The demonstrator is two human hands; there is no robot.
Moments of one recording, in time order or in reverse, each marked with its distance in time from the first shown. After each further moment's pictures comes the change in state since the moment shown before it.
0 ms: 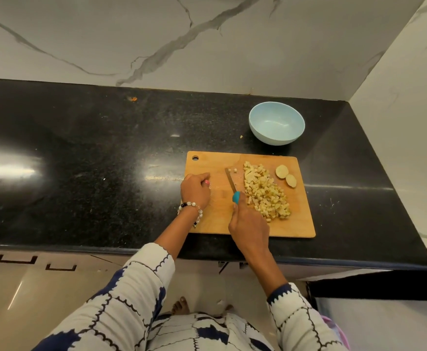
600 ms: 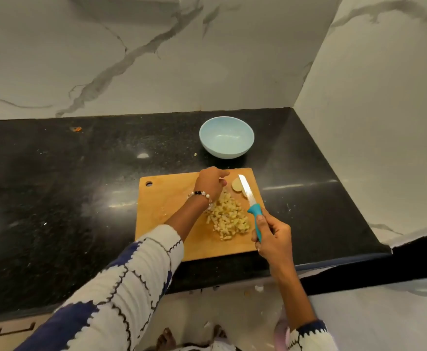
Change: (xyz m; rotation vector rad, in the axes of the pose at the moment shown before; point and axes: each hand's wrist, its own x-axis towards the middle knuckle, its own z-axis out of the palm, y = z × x) left_hand 0.035 0.125 0.074 0.186 -0.338 0.358; right_hand -0.002 0.105 -0.067 1.039 0.114 0.372
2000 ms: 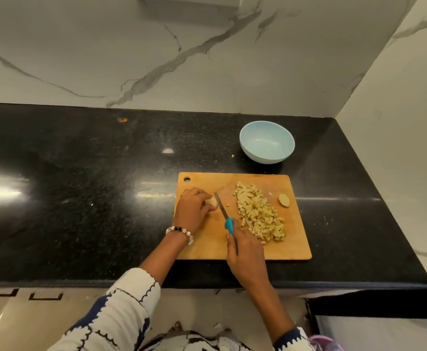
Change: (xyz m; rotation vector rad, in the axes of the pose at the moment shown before) left_hand -0.085 -0.115 -0.034 0.047 0.290 -0.014; right_hand -0.032 0.015 0.109 -0.756 -0.183 -0.497
